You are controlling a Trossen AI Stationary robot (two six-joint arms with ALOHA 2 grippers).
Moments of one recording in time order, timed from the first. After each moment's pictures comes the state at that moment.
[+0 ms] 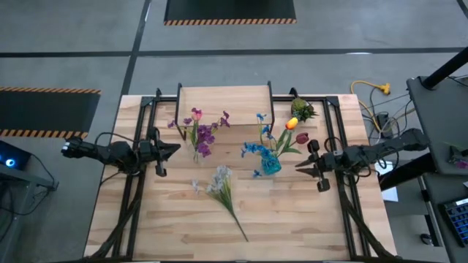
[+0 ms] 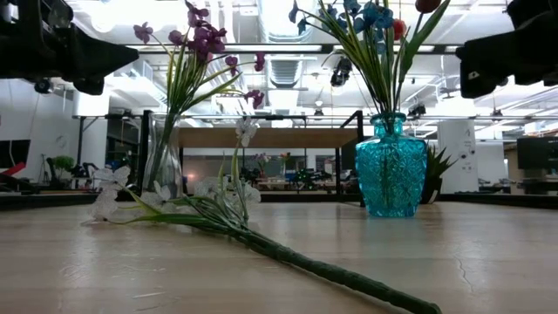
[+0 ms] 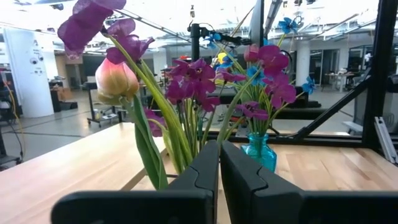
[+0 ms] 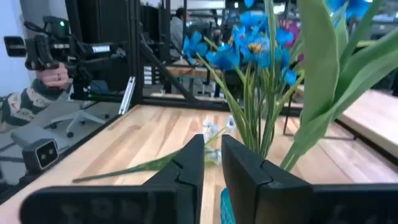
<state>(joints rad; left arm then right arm) -0.25 0.05 0.03 0.16 -0.50 0.11 0.30 0.24 0.01 0.26 0.16 0.00</state>
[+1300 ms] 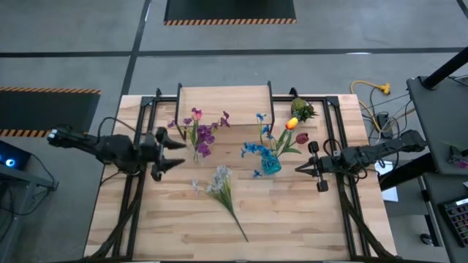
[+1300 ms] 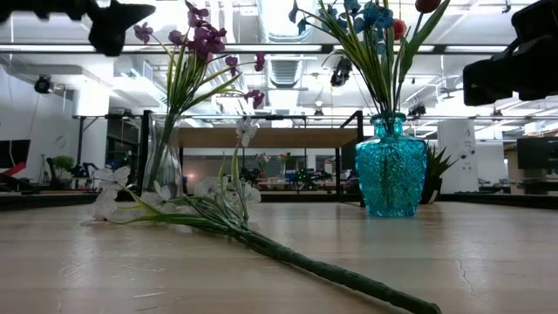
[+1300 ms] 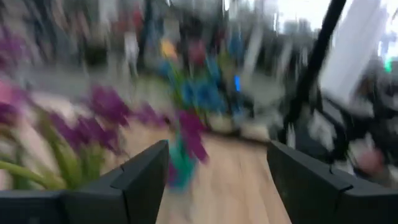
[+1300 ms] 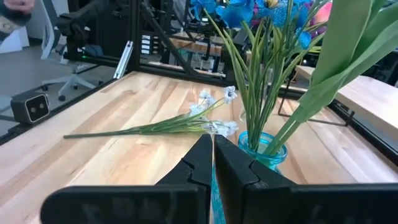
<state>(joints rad) -0.29 0.48 0.42 0.05 -0.34 -0.23 0.30 0.17 0.01 0.08 0.16 -0.09</state>
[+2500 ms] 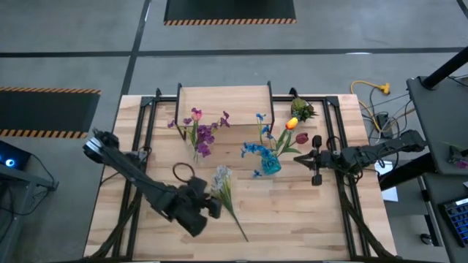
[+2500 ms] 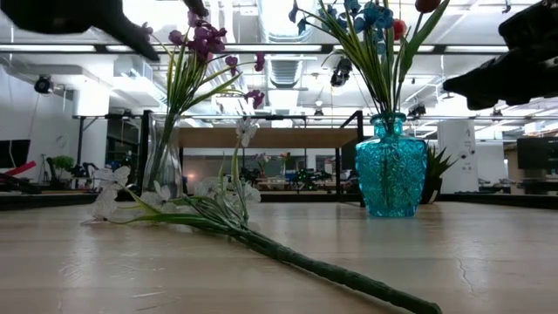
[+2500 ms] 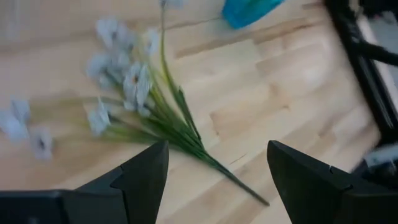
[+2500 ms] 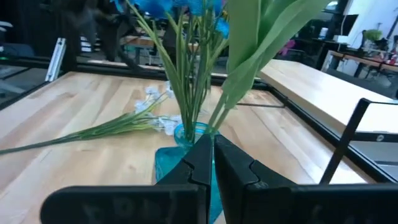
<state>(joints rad) -0.63 1.63 1.34 -0.83 -0.61 -1.76 0.30 0.17 0.01 0.08 0.40 -0.06</state>
